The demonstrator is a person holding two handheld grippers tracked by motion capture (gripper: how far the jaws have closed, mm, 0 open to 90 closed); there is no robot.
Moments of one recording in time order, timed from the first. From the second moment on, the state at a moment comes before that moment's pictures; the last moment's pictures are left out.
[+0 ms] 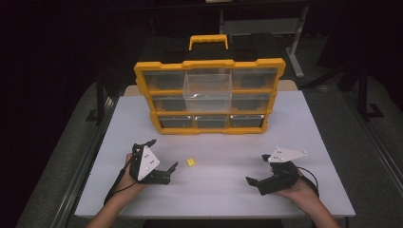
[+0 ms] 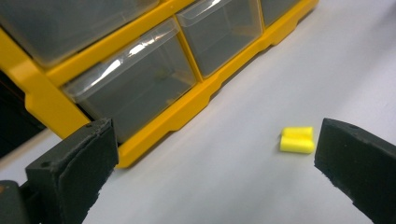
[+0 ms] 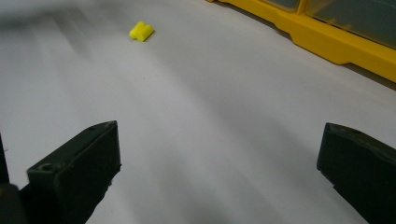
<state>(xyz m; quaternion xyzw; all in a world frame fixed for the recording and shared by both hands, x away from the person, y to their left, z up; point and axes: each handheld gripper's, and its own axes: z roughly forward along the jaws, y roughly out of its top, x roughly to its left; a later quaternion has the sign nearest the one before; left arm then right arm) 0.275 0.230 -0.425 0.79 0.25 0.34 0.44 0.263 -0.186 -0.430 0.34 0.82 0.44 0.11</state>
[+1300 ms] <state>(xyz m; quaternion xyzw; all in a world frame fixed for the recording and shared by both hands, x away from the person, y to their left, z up) 0.269 0.257 -0.422 0.78 0.30 0.24 0.50 0.290 -0.148 -0.415 0.36 0.83 0.42 0.09</state>
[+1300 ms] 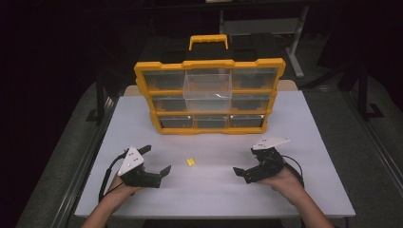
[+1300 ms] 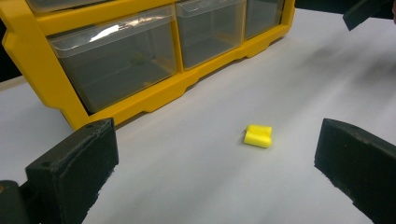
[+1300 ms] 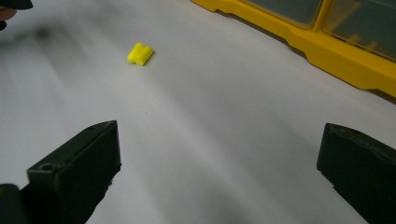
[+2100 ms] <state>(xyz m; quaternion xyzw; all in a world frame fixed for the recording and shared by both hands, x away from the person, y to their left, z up) 0.269 0.258 -0.422 0.78 0.30 0.24 0.50 0.314 -0.109 -0.405 0.35 0.83 0.43 0.07</state>
